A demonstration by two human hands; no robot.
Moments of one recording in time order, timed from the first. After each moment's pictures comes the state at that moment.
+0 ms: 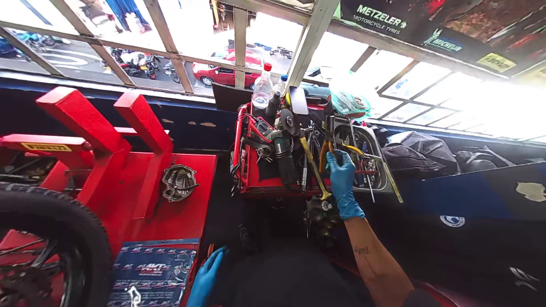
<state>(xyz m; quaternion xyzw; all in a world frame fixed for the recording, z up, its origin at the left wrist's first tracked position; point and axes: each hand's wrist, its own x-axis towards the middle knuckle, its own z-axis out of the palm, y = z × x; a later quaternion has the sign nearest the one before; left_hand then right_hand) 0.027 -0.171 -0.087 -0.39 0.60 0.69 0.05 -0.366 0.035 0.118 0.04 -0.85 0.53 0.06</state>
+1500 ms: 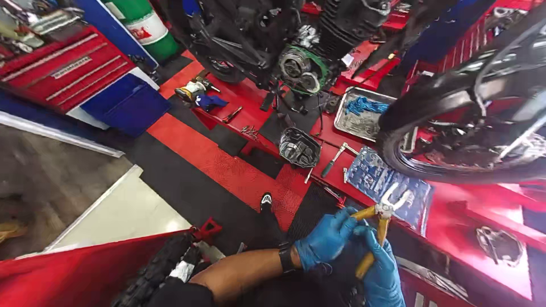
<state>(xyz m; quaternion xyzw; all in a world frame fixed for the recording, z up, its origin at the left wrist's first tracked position) 0.236 0.165 0.097 -0.61 0.37 0.40 -0.57 0.107 0.088 0.085 0.42 -0.28 0.32 -0.81</state>
